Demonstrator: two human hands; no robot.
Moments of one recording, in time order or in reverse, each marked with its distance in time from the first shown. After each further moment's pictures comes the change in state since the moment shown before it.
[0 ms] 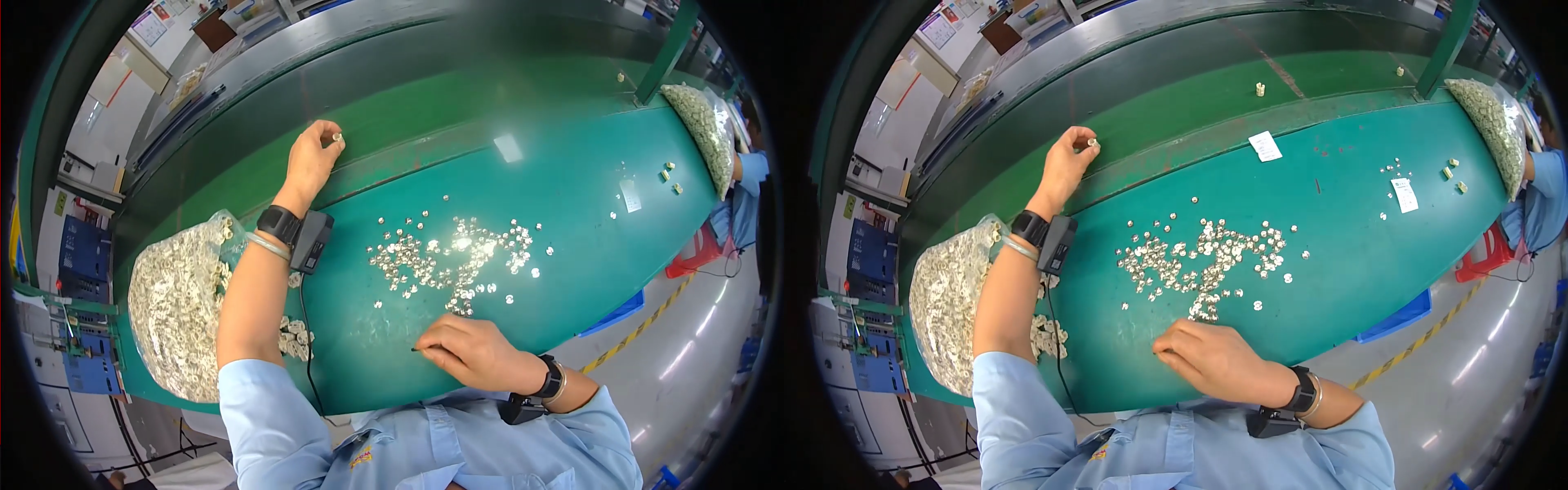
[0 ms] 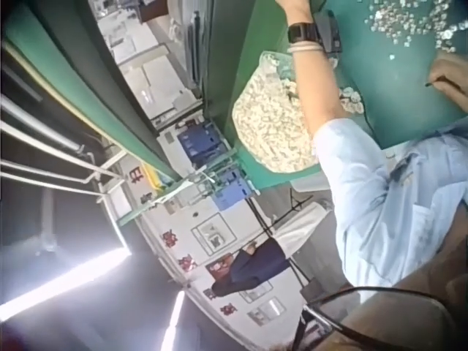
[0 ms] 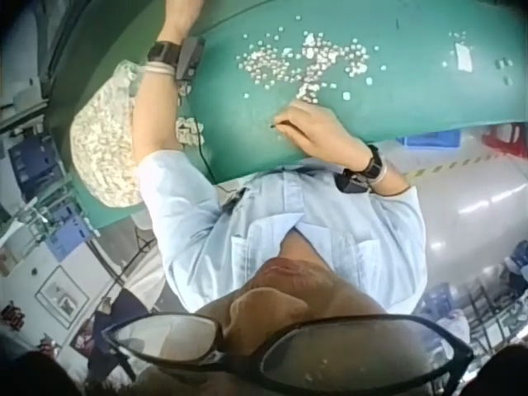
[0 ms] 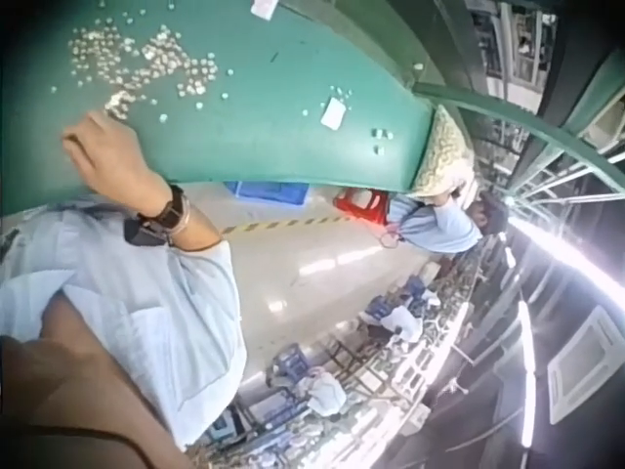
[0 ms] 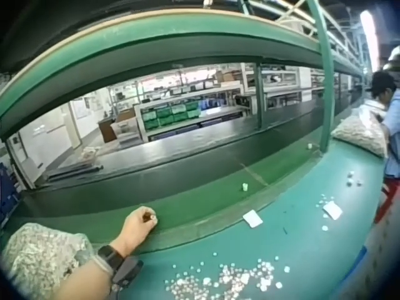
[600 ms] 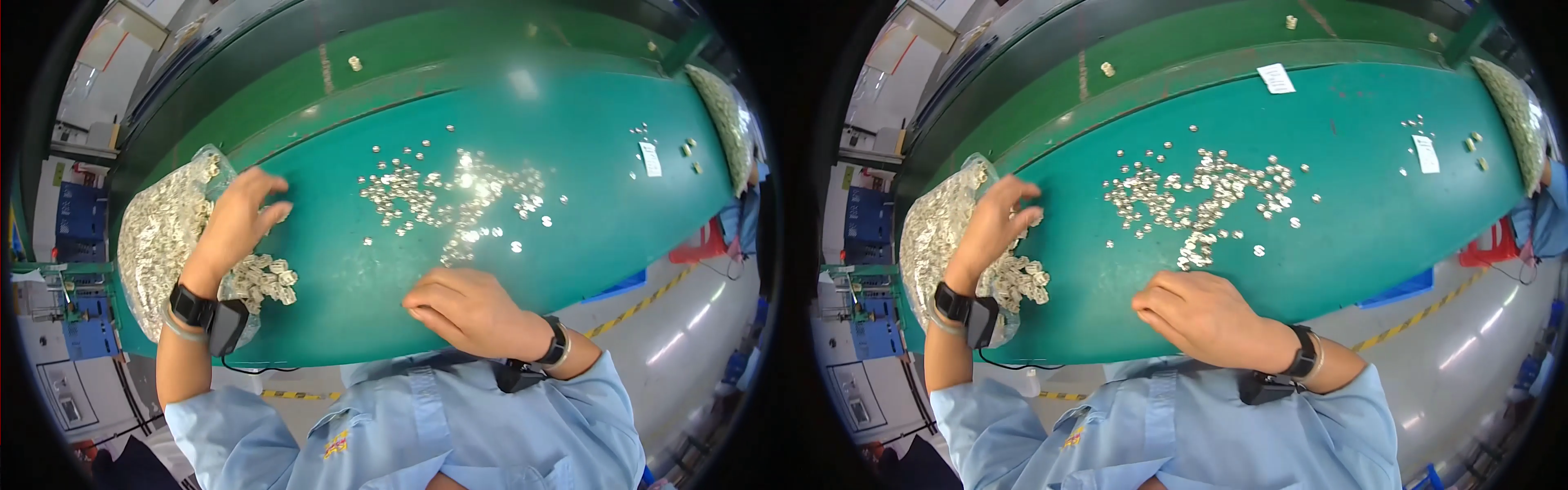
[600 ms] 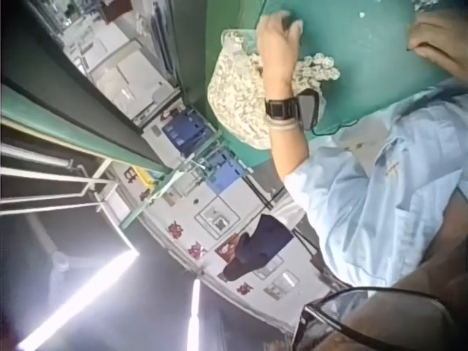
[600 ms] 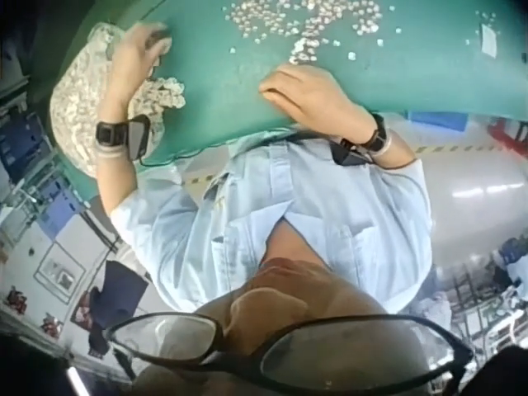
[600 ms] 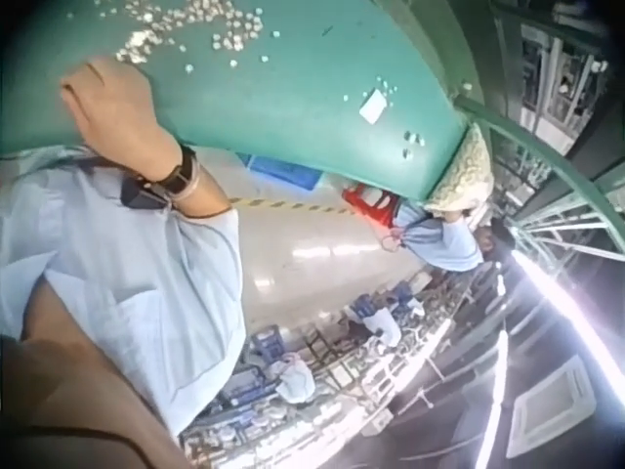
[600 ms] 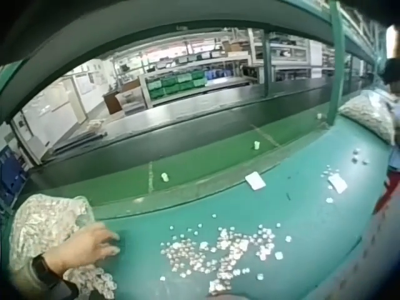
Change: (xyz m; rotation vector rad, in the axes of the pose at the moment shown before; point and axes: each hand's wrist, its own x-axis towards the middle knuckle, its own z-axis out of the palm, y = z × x) left_hand -0.154 0.035 -0.097 0.372 -0.361 0.152; right_hand 0.001 0.005 -0.003 -0.054 -0.041 -0.100
